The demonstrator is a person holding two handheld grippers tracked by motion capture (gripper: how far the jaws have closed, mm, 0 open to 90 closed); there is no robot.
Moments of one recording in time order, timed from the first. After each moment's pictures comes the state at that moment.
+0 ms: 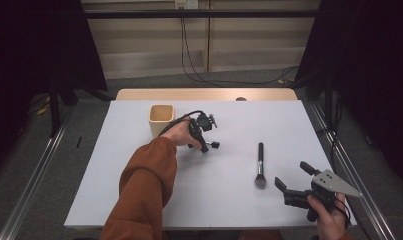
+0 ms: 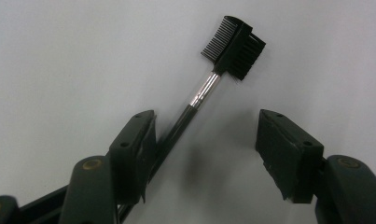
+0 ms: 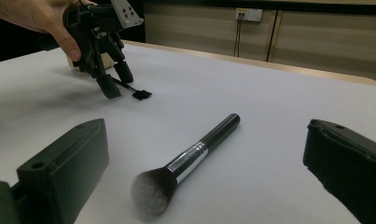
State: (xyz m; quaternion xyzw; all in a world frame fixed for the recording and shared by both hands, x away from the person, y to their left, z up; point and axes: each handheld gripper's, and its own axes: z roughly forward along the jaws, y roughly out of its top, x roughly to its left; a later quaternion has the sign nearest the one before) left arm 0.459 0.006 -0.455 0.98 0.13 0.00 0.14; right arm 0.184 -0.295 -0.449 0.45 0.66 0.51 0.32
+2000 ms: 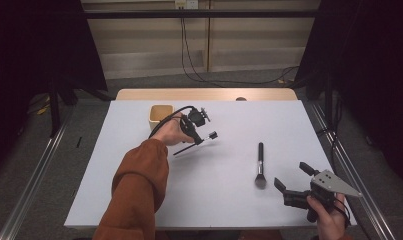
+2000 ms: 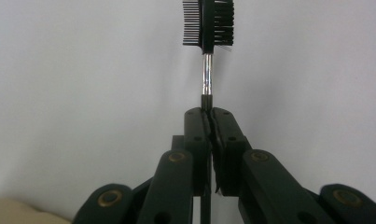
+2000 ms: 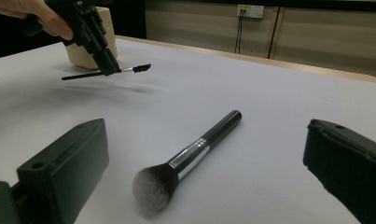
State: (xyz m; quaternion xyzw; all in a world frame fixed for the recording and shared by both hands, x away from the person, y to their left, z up) left arm 0.451 0.032 -0.427 0.96 0.18 0.00 0.20; right arm 0.184 -0.294 -0.450 0.45 0.67 0.50 0.32
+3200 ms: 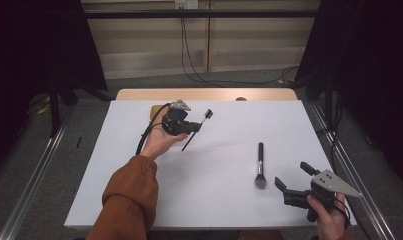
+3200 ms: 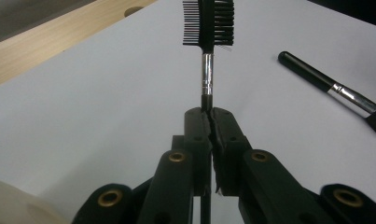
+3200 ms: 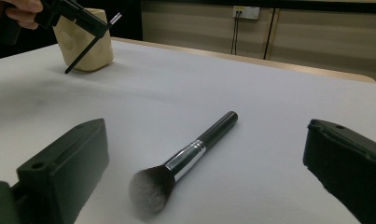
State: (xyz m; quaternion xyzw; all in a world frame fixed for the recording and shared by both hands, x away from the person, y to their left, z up) left arm 0.426 0.080 -0.409 0.86 0.26 0.07 0.44; right arm 0.184 -0.294 -0.450 0.45 0.66 0.50 0.32
